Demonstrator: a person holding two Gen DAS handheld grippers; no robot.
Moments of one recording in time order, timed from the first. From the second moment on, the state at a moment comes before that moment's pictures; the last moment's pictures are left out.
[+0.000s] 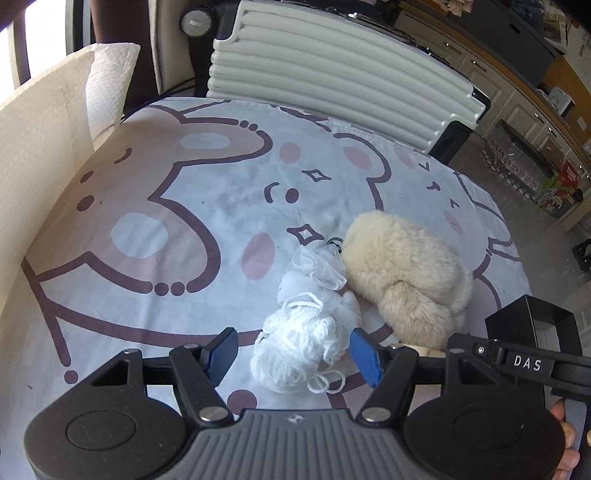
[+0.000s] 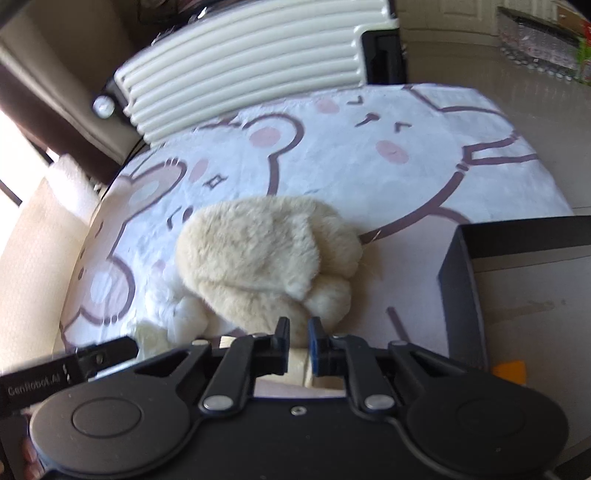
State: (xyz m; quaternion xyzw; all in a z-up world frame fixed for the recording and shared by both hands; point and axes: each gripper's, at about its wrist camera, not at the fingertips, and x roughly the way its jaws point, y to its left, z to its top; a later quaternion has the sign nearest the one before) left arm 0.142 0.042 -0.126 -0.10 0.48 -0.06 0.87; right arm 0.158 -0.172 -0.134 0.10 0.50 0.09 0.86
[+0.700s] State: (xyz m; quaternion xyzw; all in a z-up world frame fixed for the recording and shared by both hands) left arm 0.146 0.025 -0.147 -0.04 0.50 -0.08 0.86; right arm 0.164 -0.186 -0.157 0.13 0.58 0.08 0.80
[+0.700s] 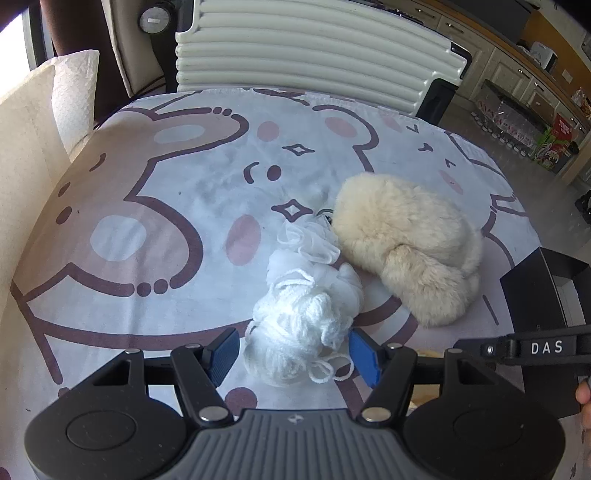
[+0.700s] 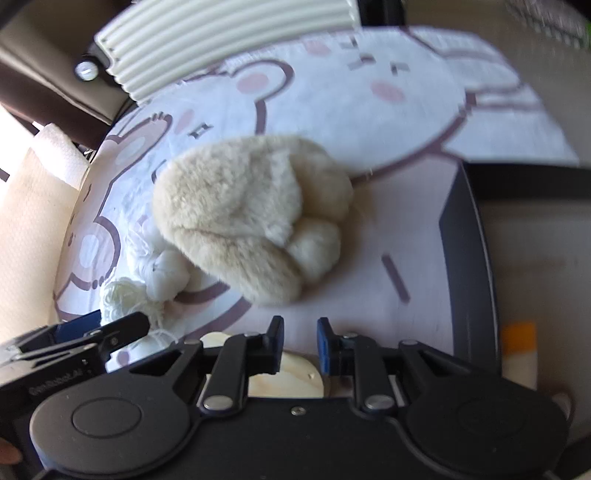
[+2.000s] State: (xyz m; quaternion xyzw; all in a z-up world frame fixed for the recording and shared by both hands) left arm 0.140 0.042 -0.121 -0.12 0.53 -0.02 0.84; right arm 0.129 -0.138 -0.120 -0.07 0.55 0.18 0.81
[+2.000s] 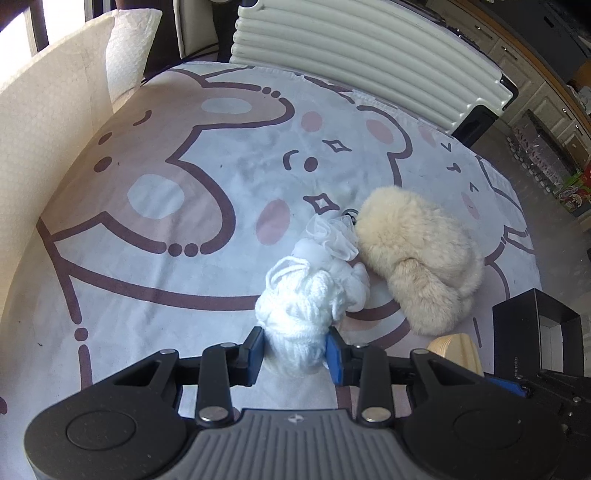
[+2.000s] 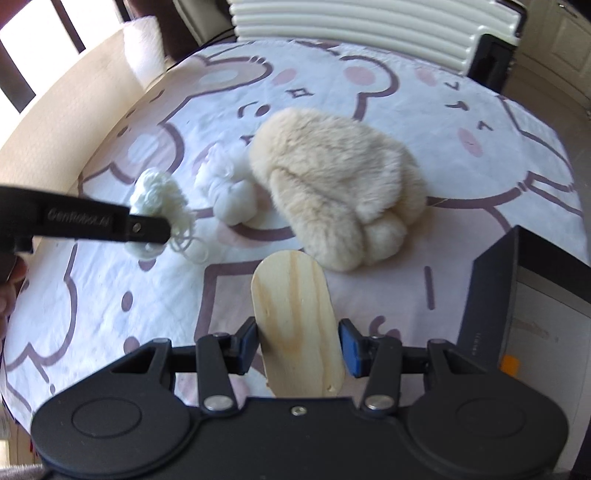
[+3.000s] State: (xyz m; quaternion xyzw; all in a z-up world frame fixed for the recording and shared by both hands) left arm 0.088 0.023 -0.049 -0.04 0.48 0.01 0.88; right arm 0.103 -0.175 -0.049 0.04 0.48 0.07 0.88
